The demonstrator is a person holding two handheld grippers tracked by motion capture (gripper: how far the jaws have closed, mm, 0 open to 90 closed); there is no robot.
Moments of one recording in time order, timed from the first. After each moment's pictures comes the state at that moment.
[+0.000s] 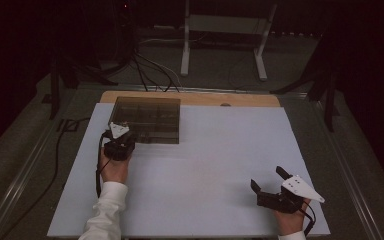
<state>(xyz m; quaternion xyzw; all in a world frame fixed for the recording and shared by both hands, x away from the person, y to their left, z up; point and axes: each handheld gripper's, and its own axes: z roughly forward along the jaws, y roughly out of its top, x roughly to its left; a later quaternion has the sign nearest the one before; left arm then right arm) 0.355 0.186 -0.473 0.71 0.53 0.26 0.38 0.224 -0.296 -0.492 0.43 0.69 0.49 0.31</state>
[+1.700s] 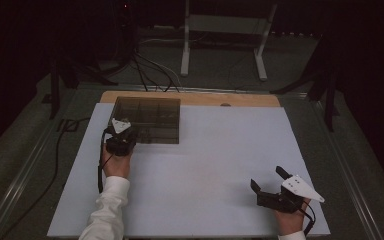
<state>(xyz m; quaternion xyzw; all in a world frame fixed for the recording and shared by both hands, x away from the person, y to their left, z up) 0.369 0.183 -0.473 0.70 0.54 0.26 0.37 0.224 -0.295 -0.492 0.43 0.69 0.49 0.31</state>
